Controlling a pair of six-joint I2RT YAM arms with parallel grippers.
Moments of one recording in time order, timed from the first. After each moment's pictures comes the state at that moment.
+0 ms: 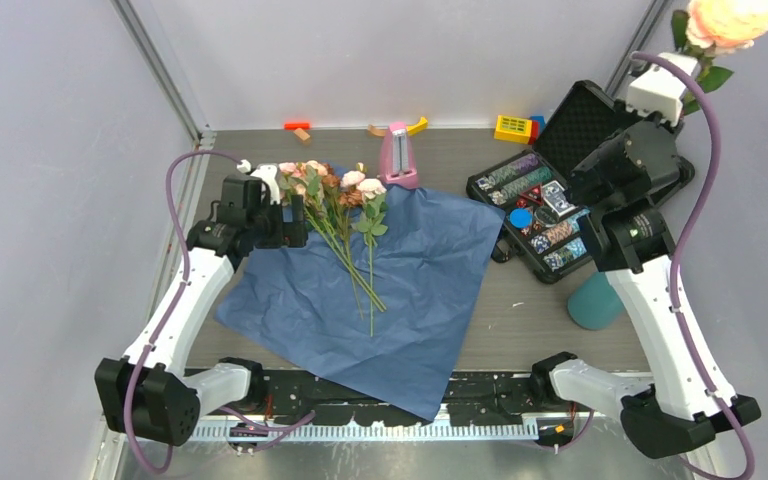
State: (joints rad) left arm -0.20 1.14 1.04 -0.67 0.03 -0.17; right arm 0.40 1.08 1.49 -0.05 1.23 -0.59
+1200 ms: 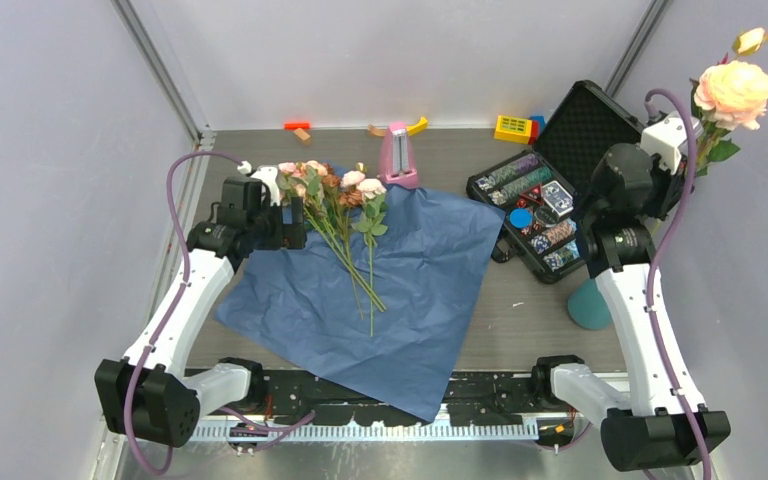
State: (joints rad) left arm -0.20 1.13 1.02 -0.67 0.02 -0.16; right arm 0.06 1.01 1.19 -0.10 1.27 -0.36
